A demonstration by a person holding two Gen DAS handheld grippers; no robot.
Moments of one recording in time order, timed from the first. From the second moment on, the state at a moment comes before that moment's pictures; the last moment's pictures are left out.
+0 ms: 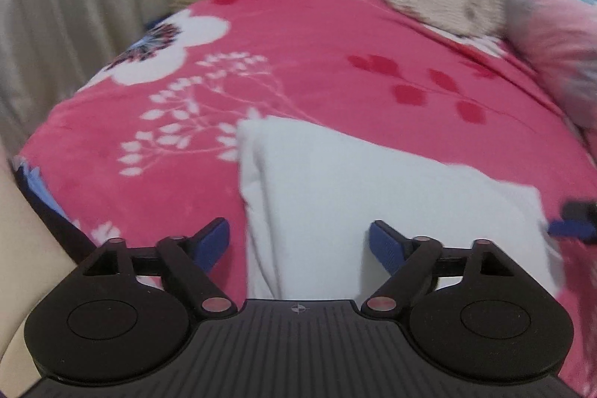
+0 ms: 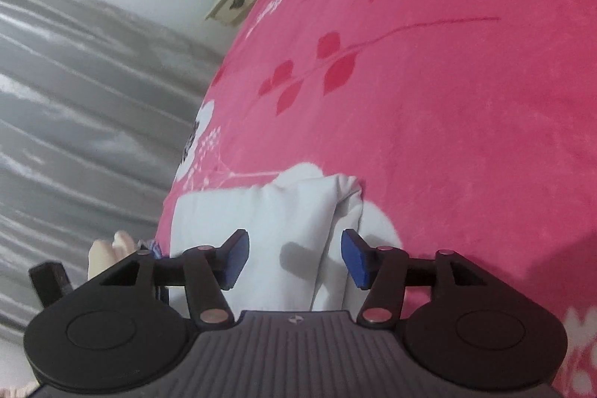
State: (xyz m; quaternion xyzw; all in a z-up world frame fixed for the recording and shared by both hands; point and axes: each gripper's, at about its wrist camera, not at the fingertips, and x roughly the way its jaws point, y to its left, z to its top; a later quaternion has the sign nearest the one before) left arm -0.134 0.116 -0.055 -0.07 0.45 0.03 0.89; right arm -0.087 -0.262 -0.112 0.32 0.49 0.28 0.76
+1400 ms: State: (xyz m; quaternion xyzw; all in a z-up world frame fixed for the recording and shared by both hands) left arm -0.065 0.137 -0.088 -0.17 0.45 0.01 0.88; right arm -0.053 -0.278 -0.169 0.39 0.50 0.40 0.67
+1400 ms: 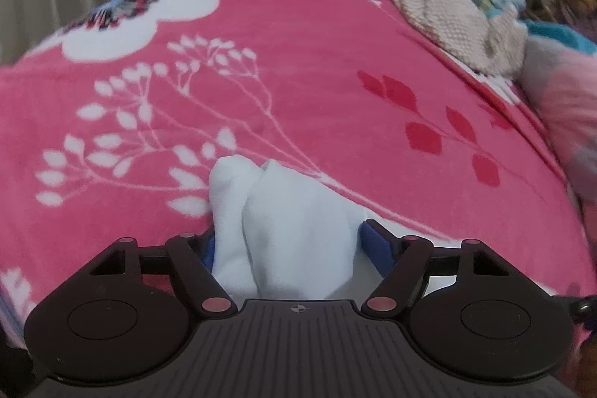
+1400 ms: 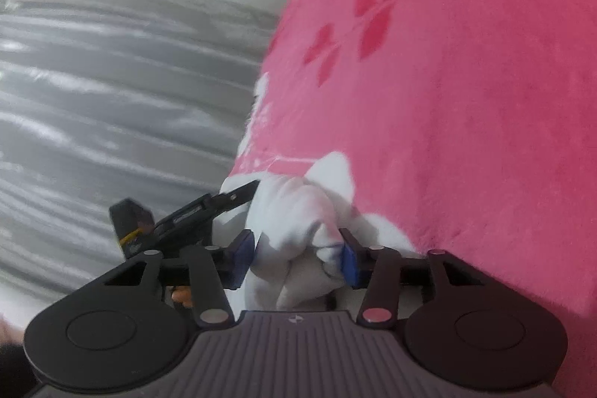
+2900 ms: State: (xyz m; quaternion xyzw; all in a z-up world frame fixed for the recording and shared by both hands) left arm -0.278 0.134 0.096 -0.20 0.10 -0.13 0.97; right arm -0.254 -0.238 0.115 0.14 0.24 0.40 0.87
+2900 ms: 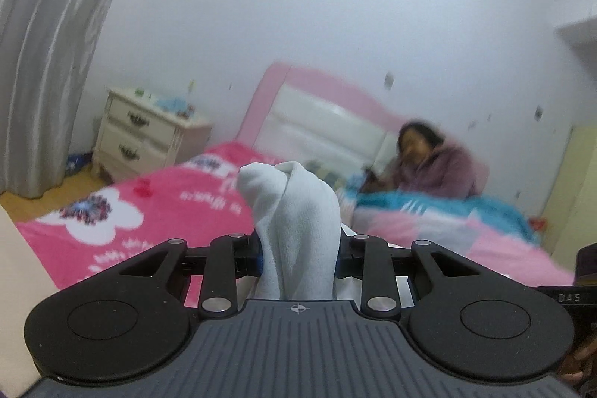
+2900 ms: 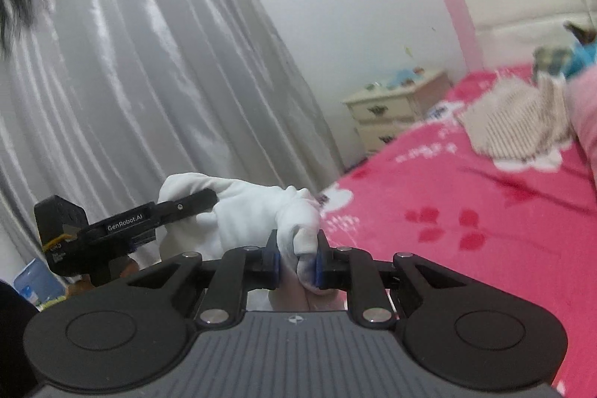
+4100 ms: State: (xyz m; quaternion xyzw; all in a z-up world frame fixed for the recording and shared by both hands) left arm -0.376 0.340 0.076 -0.34 0.04 0.18 0.92; right arm -0.120 0.203 0.095 0.03 0.36 0.62 0.70
